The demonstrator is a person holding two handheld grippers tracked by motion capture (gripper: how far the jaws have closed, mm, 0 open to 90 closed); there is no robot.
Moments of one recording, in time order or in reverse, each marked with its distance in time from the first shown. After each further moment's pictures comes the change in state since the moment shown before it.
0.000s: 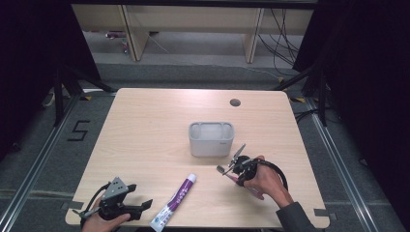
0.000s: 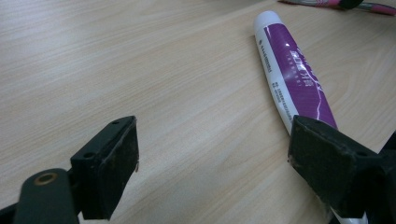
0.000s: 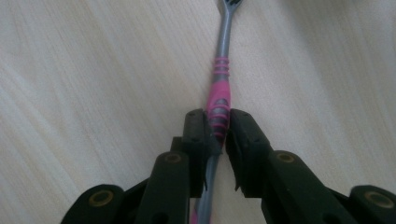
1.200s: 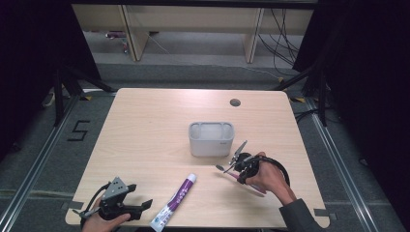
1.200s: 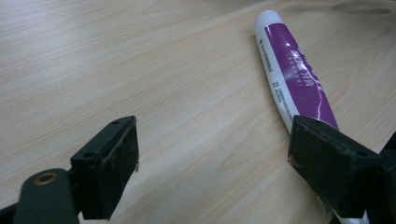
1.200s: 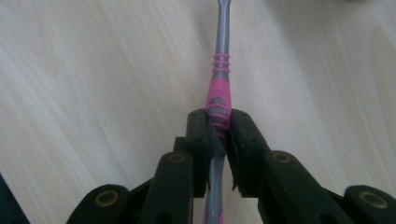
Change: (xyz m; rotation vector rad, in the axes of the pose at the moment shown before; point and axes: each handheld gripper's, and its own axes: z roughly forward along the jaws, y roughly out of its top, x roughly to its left) left arm 0.000 0.000 0.000 0.002 0.003 0.002; right arm -0.001 0.002 -0.019 -0.008 0.007 -0.007
